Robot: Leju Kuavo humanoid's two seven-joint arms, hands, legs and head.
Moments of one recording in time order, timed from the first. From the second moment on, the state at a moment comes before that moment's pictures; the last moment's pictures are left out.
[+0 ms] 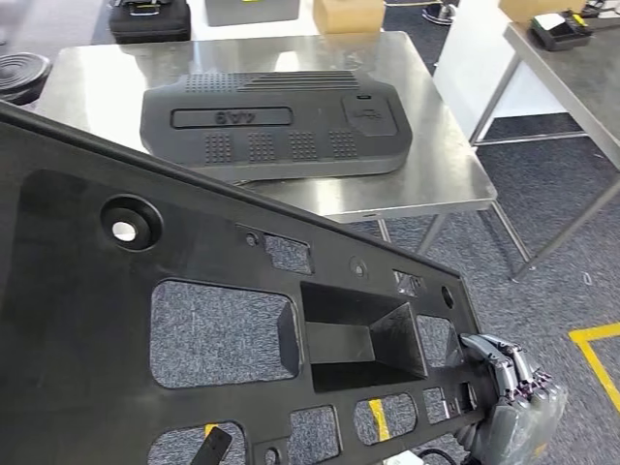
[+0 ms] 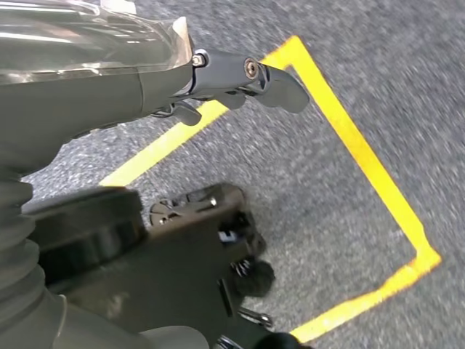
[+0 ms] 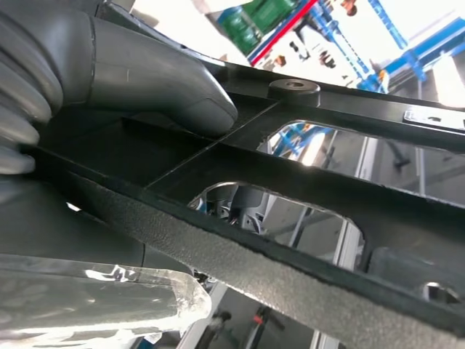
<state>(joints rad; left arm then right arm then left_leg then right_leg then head) -0.07 -0.18 0.67 -0.19 -0.98 0.11 -0.56 0.29 0.25 0.04 -1.94 1.16 -0.70 -0.58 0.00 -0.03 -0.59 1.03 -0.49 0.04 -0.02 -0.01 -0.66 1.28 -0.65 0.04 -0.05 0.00</state>
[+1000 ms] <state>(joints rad) -0.07 -0.17 0.67 -0.19 -1.01 0.05 -0.59 0.24 0.21 0.10 -1.89 1.18 -0.70 -0.45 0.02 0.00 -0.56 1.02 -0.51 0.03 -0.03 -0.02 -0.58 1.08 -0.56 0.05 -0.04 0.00</state>
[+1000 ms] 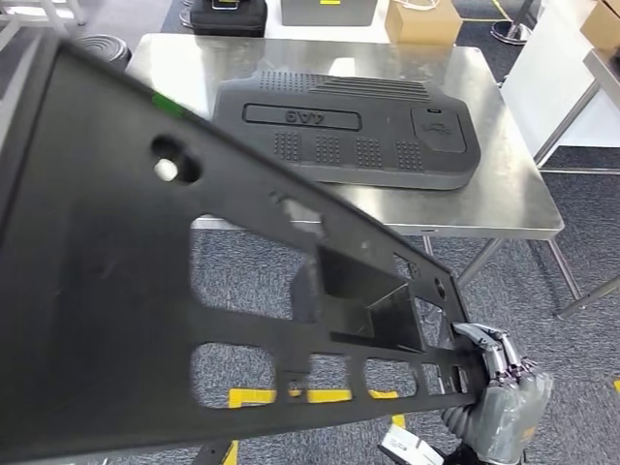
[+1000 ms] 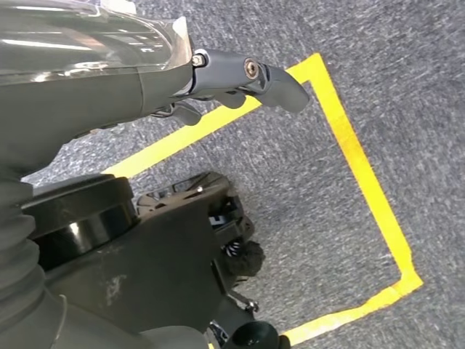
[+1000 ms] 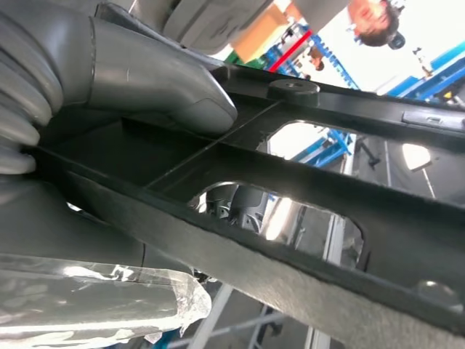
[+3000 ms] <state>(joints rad) -0.07 -0.17 0.70 -0.19 -1.05 0.05 -0.59 0.24 0.15 0.17 -1.83 1.06 -0.70 -0.40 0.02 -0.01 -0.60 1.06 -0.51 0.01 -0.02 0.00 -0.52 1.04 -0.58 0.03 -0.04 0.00</state>
